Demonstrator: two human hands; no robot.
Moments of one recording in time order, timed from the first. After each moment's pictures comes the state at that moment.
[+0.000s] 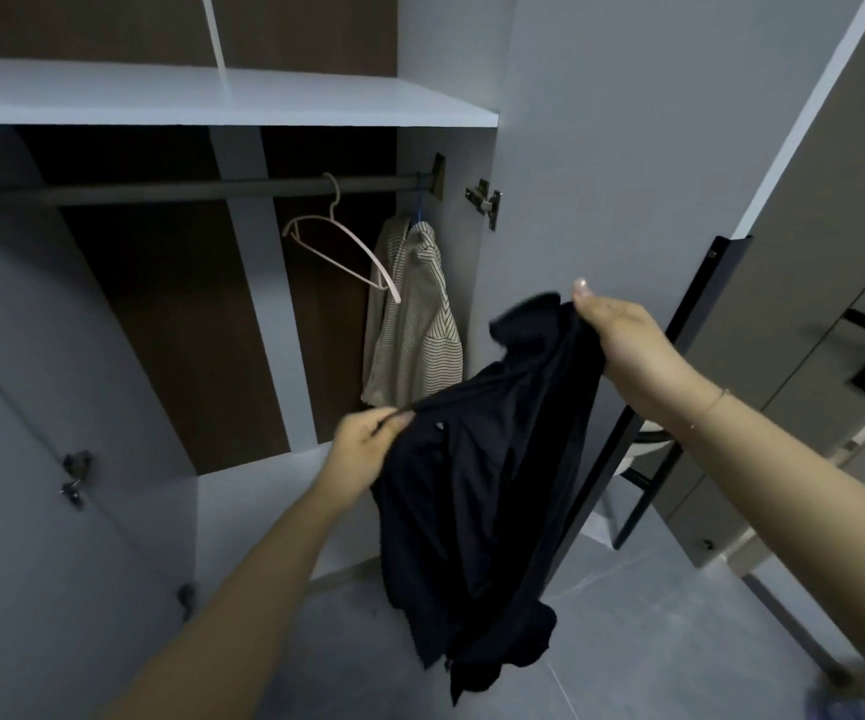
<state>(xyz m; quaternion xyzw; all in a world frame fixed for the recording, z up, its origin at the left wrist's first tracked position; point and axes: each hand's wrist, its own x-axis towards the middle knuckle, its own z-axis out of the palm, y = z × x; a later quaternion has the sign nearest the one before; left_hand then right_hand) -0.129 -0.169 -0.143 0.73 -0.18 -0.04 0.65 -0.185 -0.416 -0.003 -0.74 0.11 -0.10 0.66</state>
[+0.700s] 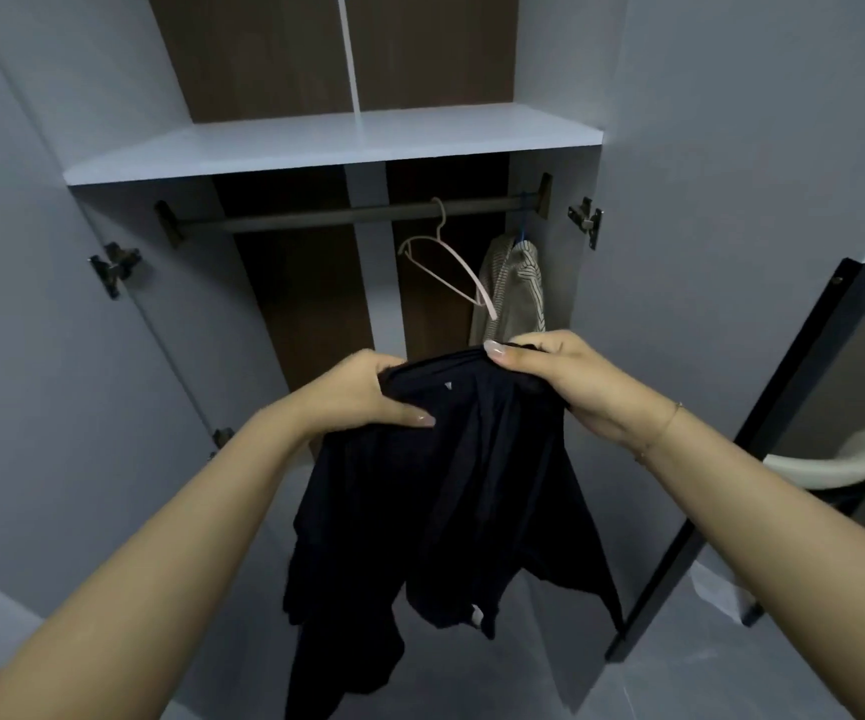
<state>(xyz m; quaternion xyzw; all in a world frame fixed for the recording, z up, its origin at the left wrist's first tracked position) -0.114 -0.093 -0.030 0.87 -0.22 -0.14 0.42 -0.147 -0.352 -0.013 -0.73 -0.16 0.11 0.65</state>
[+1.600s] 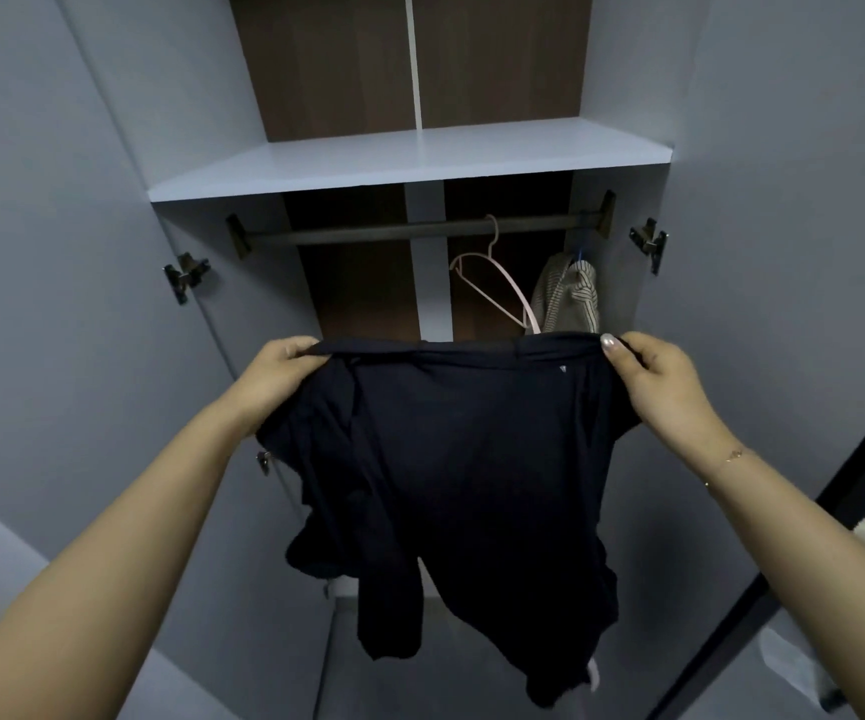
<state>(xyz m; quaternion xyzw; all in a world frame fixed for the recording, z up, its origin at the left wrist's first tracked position) -0.093 0.002 -0.030 0.84 0.02 0.06 0.54 -0.090 -0.392 -0.040 -0.83 -0.08 -0.17 0.53</state>
